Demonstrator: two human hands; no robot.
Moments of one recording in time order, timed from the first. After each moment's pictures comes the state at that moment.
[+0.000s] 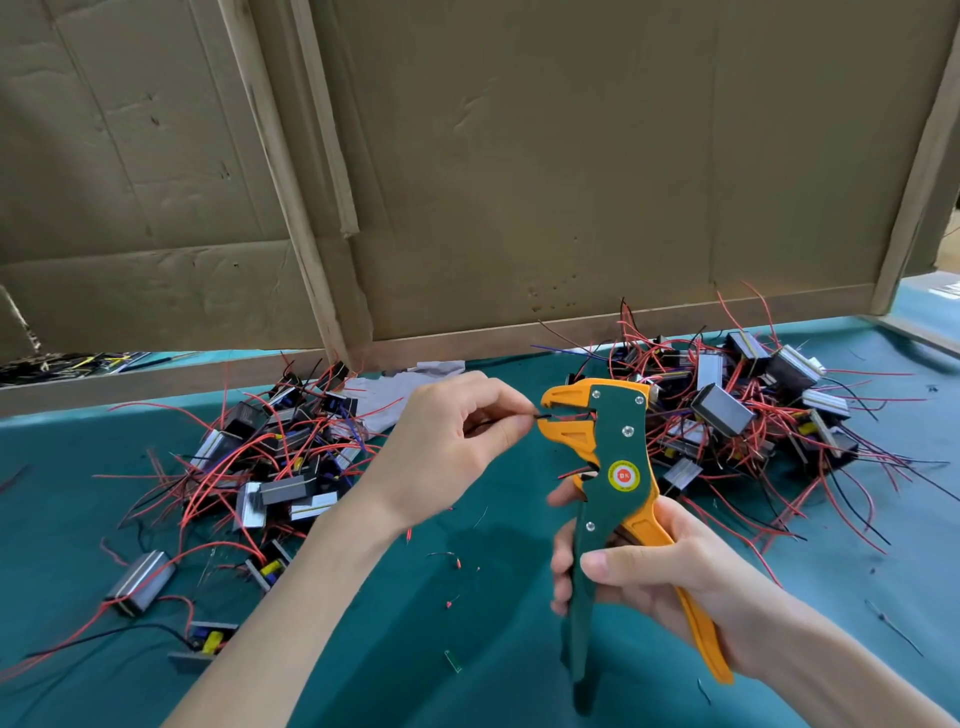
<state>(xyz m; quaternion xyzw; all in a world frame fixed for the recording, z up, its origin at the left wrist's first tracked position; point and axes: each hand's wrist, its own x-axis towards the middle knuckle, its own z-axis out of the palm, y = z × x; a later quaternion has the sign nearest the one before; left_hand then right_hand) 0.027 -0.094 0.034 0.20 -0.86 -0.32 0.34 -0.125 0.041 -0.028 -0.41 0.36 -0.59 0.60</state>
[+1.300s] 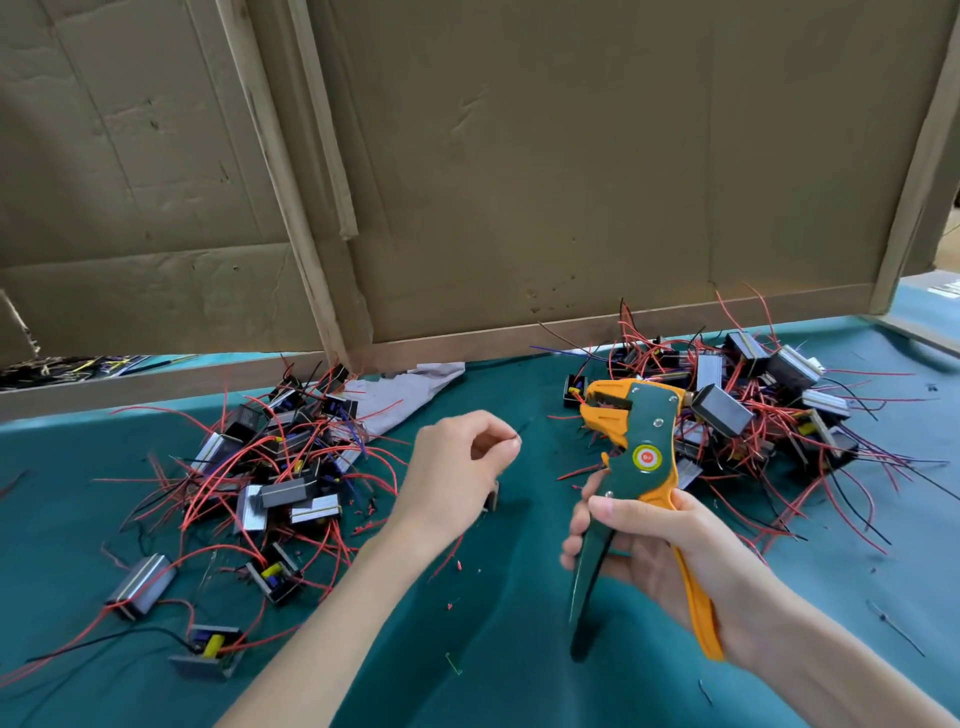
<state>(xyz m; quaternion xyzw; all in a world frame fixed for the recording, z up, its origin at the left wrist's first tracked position) 0.011 -0.105 -0.008 0.34 -0.82 -0.33 0.33 -0.125 0.035 -0.024 -0.29 0.41 -0.65 0.57</state>
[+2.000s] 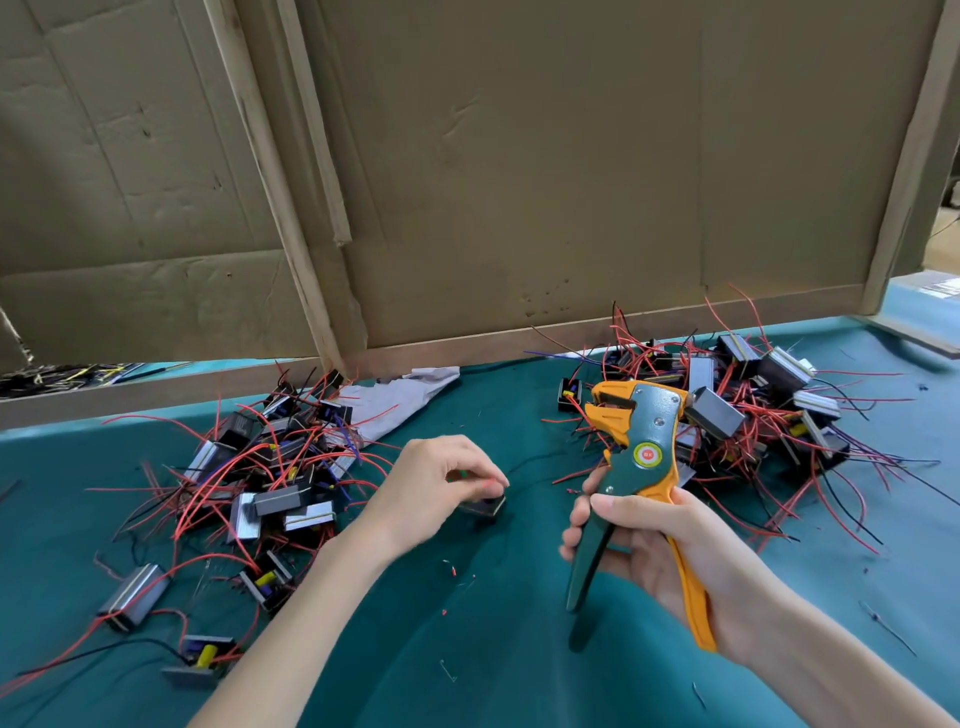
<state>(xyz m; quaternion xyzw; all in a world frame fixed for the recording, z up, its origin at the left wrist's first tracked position) 0.029 -0.131 -0.022 0.27 -0.87 -0.33 0.25 -0.130 0.034 -0.023 -0.28 0.41 -0.66 0.56</state>
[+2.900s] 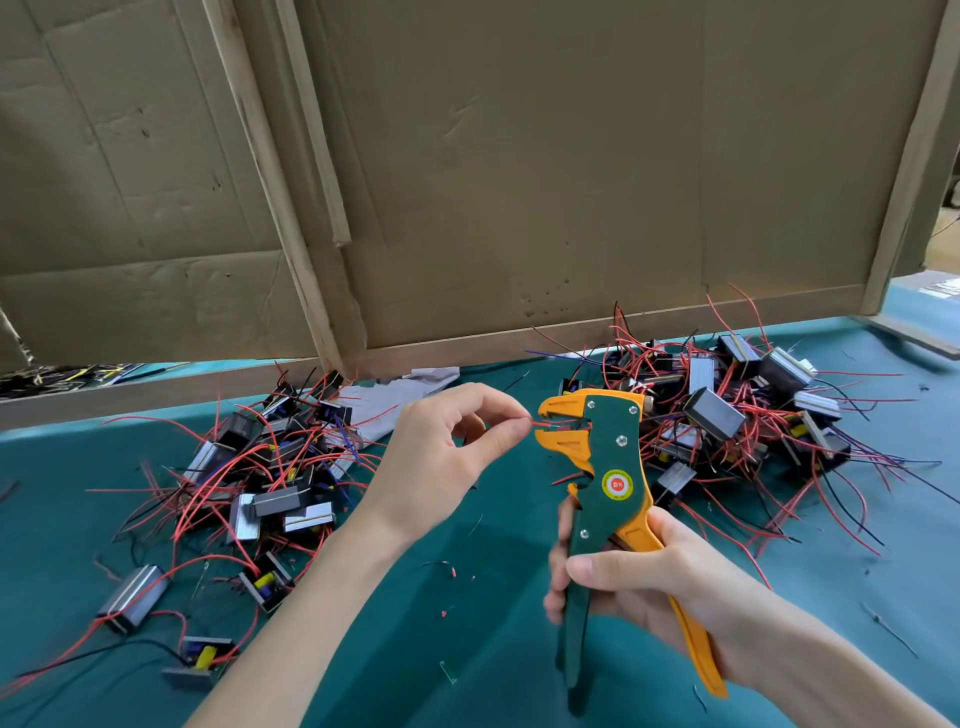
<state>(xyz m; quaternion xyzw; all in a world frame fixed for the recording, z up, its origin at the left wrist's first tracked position) 0.022 -0.097 0.021 0.22 -0.83 -0.35 0.38 -0.125 0.041 -0.026 -0.37 0.37 -0.58 0.63</state>
